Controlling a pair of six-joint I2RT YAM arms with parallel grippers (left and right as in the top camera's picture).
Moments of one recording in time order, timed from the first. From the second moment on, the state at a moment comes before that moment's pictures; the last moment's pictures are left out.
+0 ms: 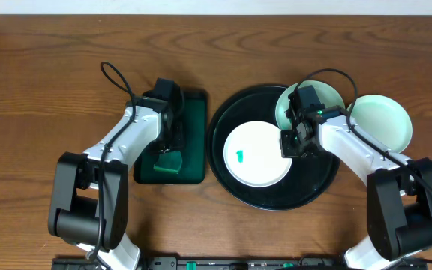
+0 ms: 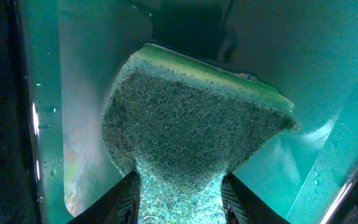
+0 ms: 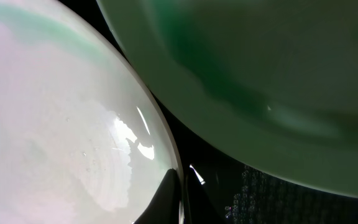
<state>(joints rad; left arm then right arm) -0.23 1.80 1.12 -0.83 -0.01 -0.40 0.31 1.77 1.04 -0.72 -0.08 0.28</state>
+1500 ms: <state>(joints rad) -0.23 1.35 1.13 -0.84 -0.02 -0.36 0.31 1.77 1.04 -0.71 -0.08 0.30</state>
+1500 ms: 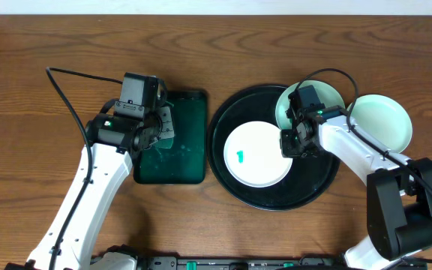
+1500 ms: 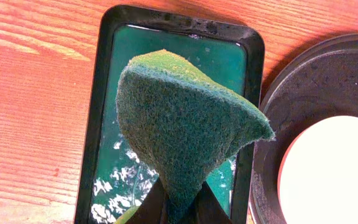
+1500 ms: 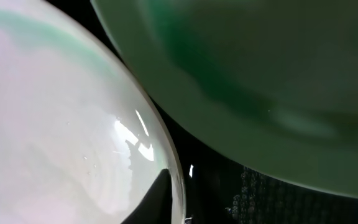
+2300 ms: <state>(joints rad) -0.23 1.35 1.13 -0.84 -0.02 -0.36 0.31 1.77 1.03 -0.67 -0.08 0.30</state>
